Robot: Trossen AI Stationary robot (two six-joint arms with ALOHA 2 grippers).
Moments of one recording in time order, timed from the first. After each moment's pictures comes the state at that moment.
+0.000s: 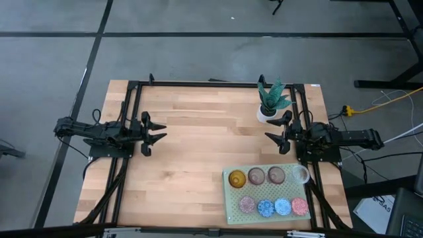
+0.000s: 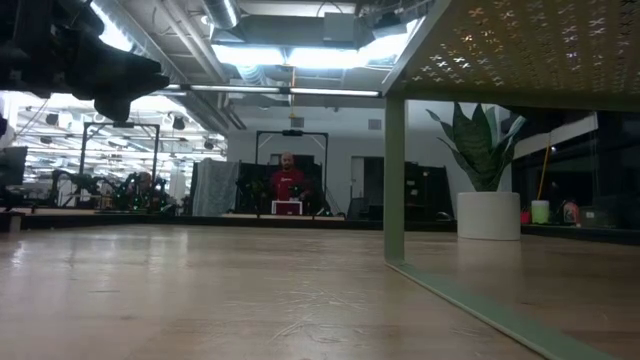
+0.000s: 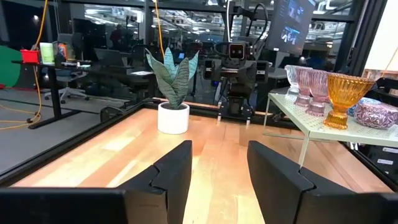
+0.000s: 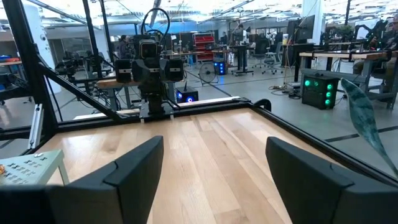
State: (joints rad) left arm -0.18 0.00 0.01 0.06 -0.37 -0.09; right arm 0.08 0.02 0.01 0.07 0.27 0.07
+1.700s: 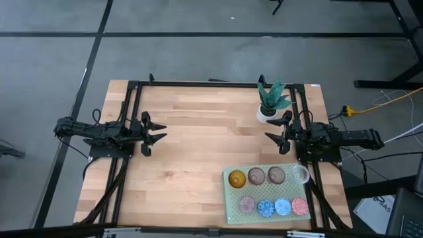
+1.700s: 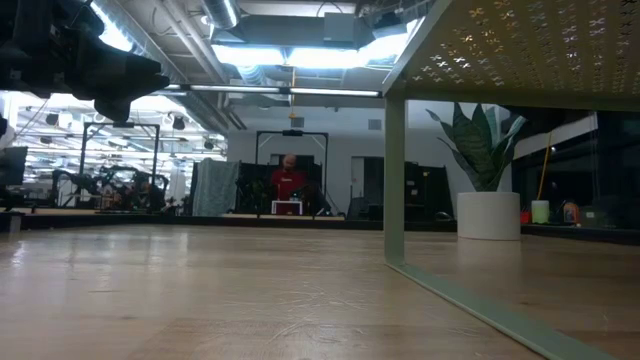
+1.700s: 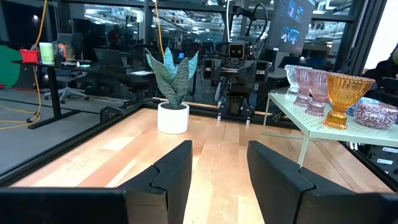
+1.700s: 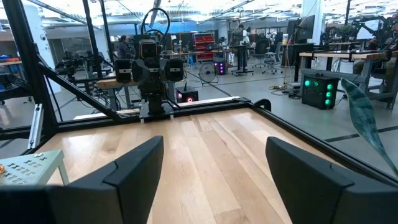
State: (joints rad) left arm -0.18 0.00 0.01 0.06 -0.37 -0.09; right arm 0.08 0.02 0.01 0.07 0.27 0.07
